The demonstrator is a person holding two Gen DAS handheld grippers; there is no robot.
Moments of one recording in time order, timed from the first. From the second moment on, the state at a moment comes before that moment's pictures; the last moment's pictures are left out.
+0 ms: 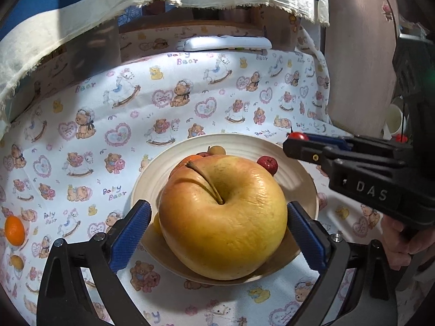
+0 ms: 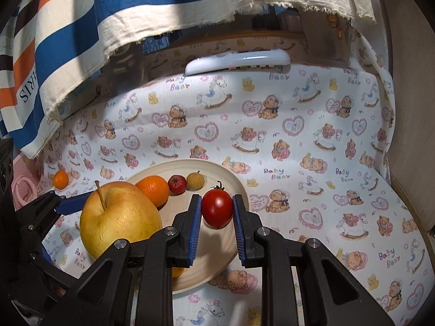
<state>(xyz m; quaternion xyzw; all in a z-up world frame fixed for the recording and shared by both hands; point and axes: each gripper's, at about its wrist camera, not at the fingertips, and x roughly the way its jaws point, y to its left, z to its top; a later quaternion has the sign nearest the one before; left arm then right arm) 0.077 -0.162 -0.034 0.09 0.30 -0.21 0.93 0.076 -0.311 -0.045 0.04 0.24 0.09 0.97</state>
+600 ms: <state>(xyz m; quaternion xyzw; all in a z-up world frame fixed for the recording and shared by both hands) 0.047 -0.145 -0.014 0.07 0.20 -0.19 0.96 0.077 -0.312 -0.045 0.04 0.24 0.09 0.97</state>
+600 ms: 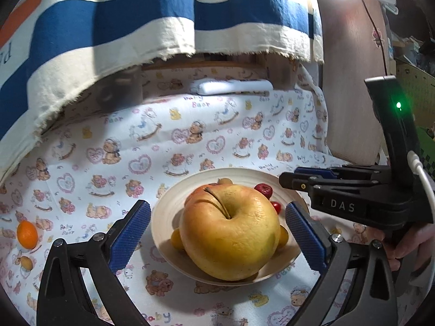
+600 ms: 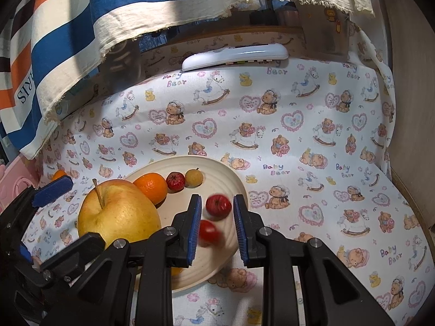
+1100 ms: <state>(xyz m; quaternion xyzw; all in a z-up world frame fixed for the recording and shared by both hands) 0.023 -0.121 -0.003 0.02 0.13 -0.17 0.98 0.050 -0.304 -0.033 0.02 0.16 0.08 0.98</state>
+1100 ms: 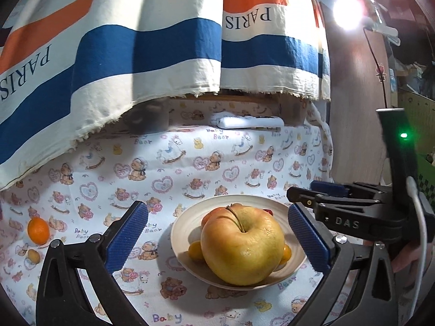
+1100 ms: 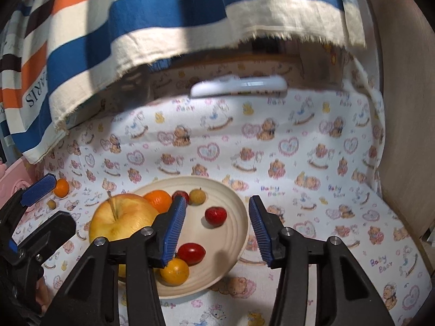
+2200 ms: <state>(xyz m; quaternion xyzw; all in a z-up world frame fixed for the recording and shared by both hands) 0.020 0.069 0.008 -0.01 0.17 0.03 0.99 0.025 -0.293 -0.024 -0.03 0.07 0.03 1.00</state>
